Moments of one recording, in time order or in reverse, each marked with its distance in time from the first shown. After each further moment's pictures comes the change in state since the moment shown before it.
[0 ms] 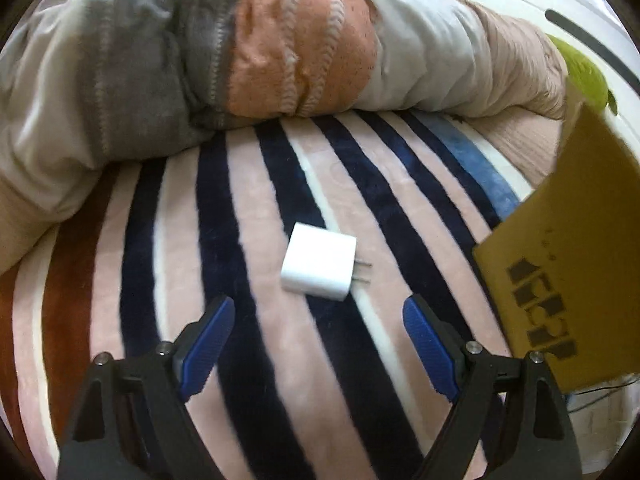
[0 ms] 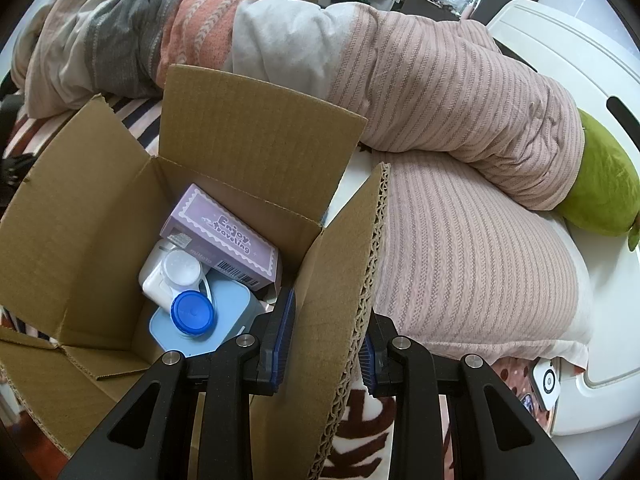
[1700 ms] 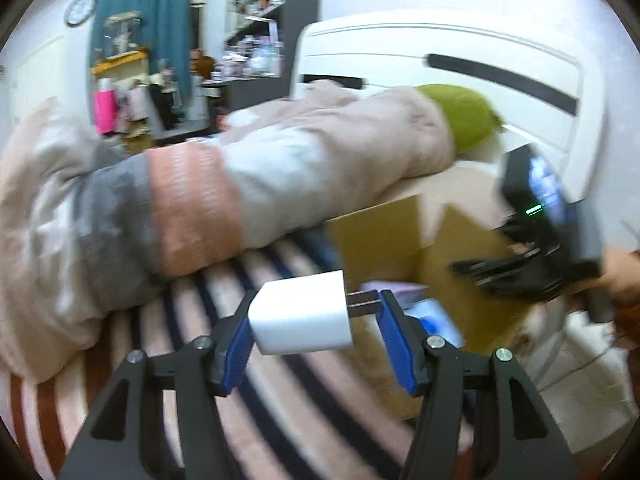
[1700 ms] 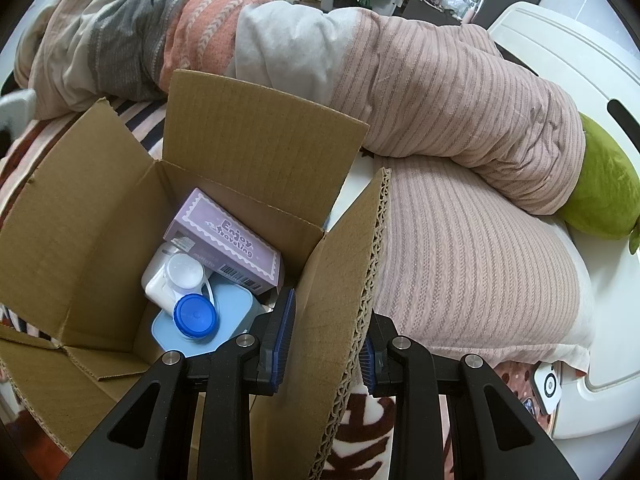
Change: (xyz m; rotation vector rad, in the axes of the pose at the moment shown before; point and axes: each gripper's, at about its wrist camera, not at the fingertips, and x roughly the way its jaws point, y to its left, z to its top) left arm -0.158 -0.108 0.027 0.242 -0.313 -0.160; right arm -0.004 0.004 0.003 -0.002 -0.012 0.004
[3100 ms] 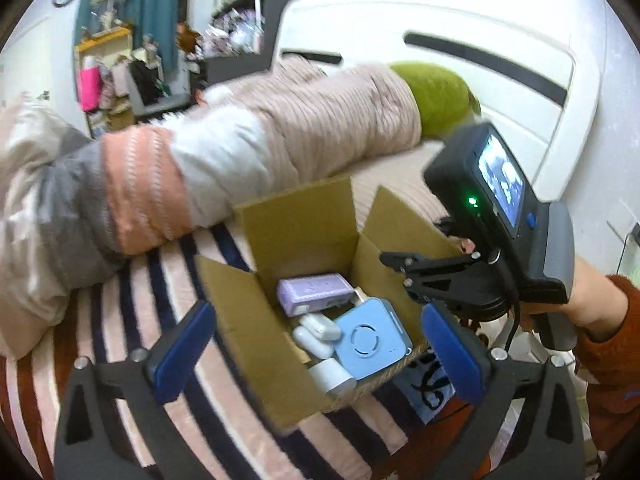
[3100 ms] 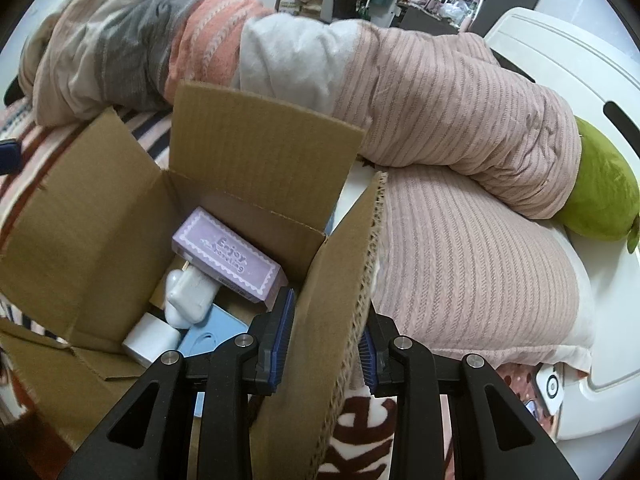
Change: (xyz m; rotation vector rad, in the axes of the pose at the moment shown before) left arm -0.011 -0.061 0.005 -0.039 0.077 -0.006; right arm -0.014 0.000 -0.007 0.030 -0.066 0.030
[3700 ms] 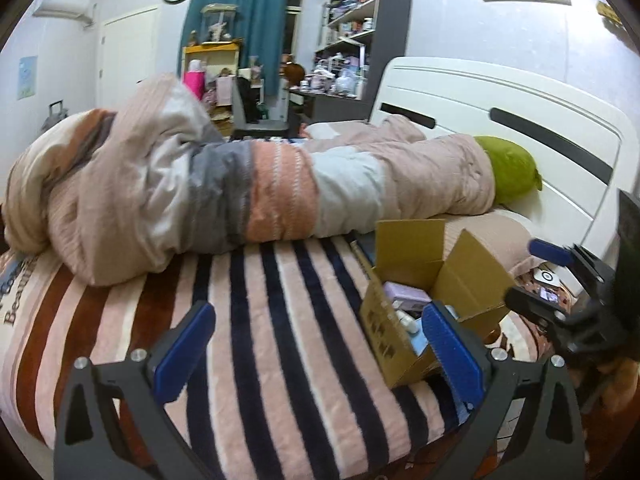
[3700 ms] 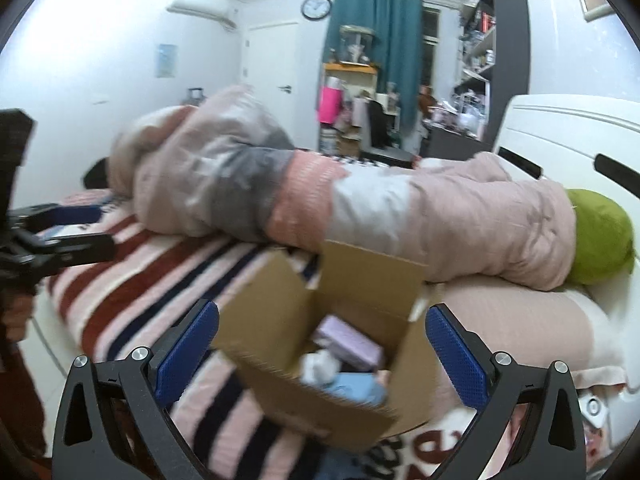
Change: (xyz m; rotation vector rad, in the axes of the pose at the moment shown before) left arm -0.106 0.064 -0.066 -0.235 -0.158 0.244; right arm -0.138 0.065 -0.053 0.017 -0.507 0.203
